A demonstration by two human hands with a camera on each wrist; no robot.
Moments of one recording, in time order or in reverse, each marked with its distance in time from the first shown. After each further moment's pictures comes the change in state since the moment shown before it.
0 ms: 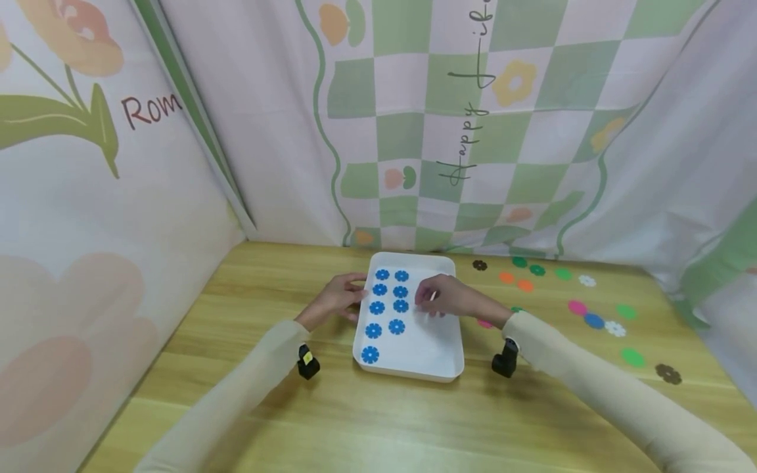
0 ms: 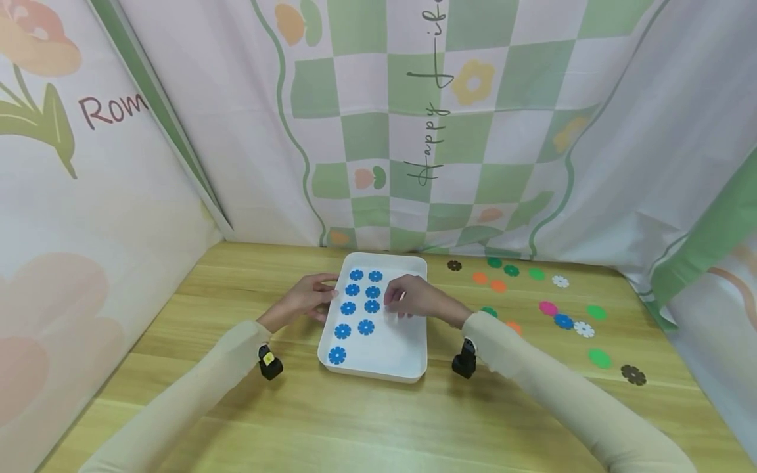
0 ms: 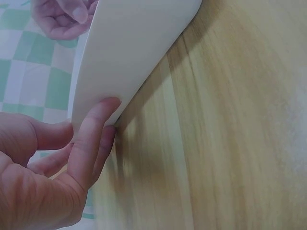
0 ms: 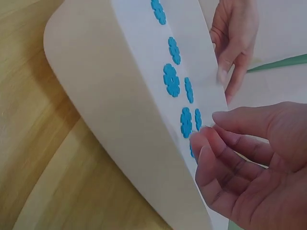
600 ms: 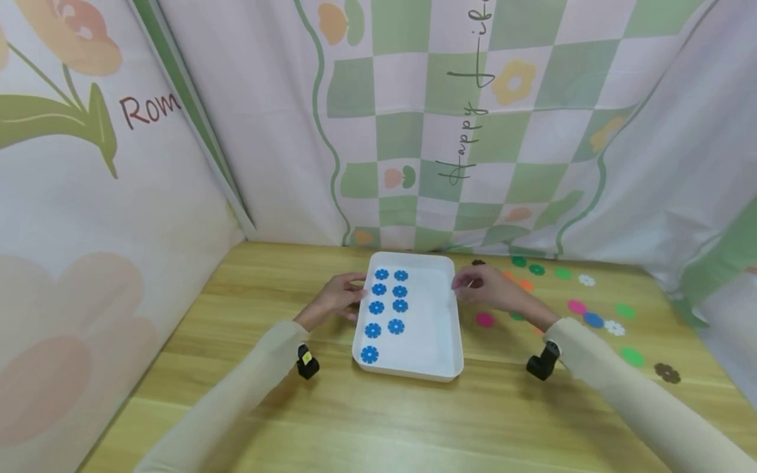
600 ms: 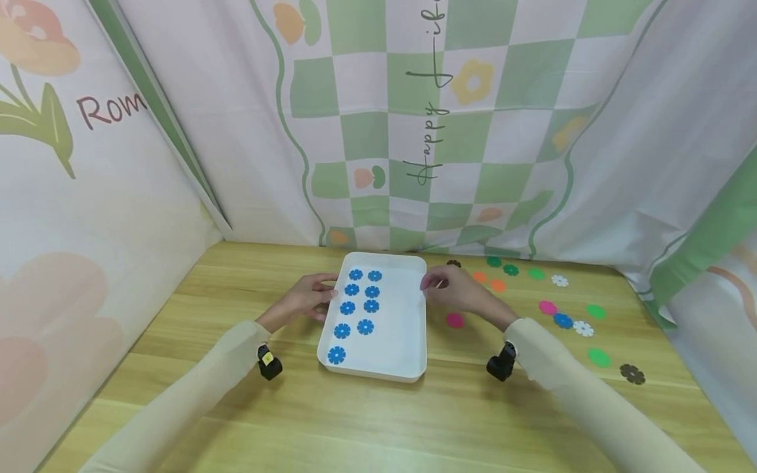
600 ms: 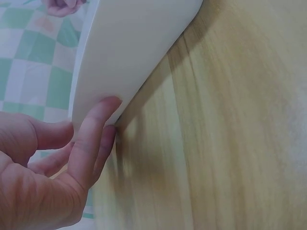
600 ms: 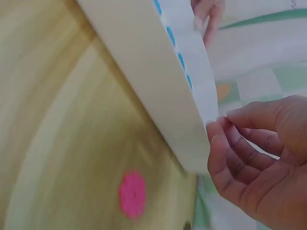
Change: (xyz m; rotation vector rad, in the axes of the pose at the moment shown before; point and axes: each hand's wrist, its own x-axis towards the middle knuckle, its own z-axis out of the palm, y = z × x) left_hand 0.001 -0.002 -0.001 -0.020 -0.008 0.001; right_hand -0.043 0.045 -0.040 0.060 0.172 -0.112
